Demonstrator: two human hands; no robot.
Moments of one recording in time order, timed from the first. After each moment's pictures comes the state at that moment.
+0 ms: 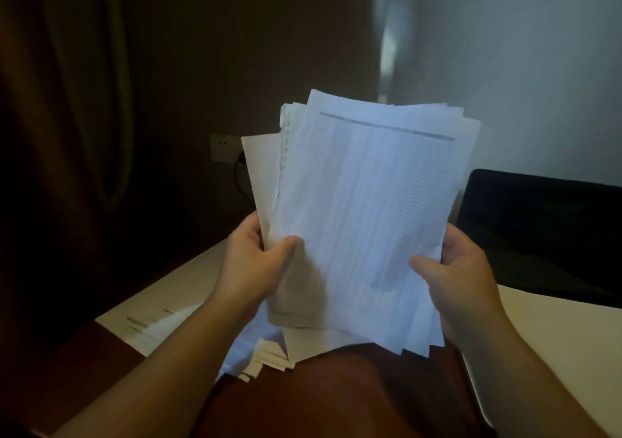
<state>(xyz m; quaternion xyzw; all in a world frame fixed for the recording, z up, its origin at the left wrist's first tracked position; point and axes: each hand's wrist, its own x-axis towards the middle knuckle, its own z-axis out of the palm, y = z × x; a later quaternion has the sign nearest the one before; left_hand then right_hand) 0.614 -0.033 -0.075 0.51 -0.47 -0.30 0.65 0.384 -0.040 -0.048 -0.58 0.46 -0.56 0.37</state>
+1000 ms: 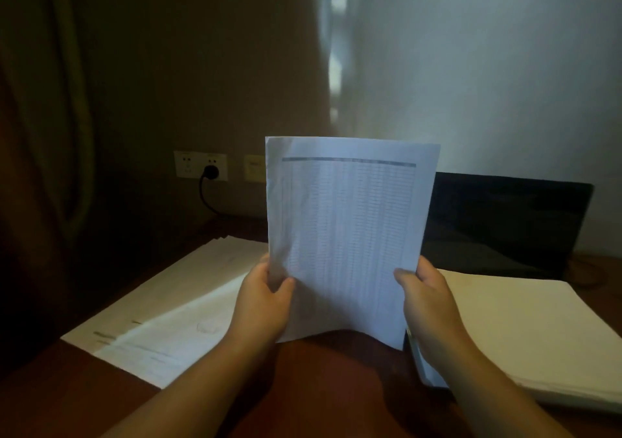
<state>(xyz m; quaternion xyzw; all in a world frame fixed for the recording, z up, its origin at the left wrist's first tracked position) 0.548 -0.007 -0.099 0.57 -0.51 -0.28 0.58 0.350 -0.009 -0.072 -0.54 0.52 -0.56 0.36</state>
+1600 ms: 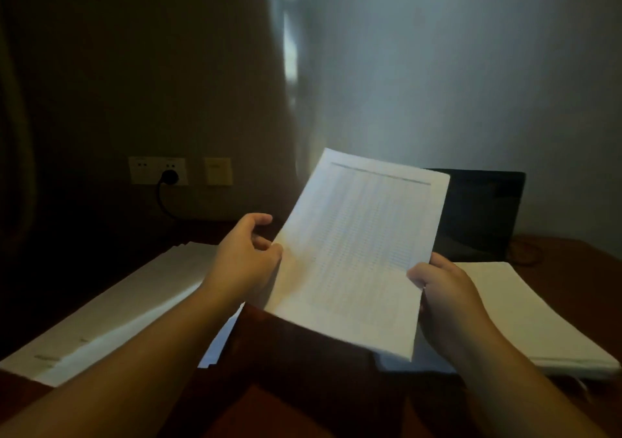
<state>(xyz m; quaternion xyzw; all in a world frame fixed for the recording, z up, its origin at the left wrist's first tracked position) 0.528 -0.033 -0.043 0.59 -0.59 -0.25 0.49 0.288 0.020 -0.048 -0.41 0.51 -0.60 0.46</state>
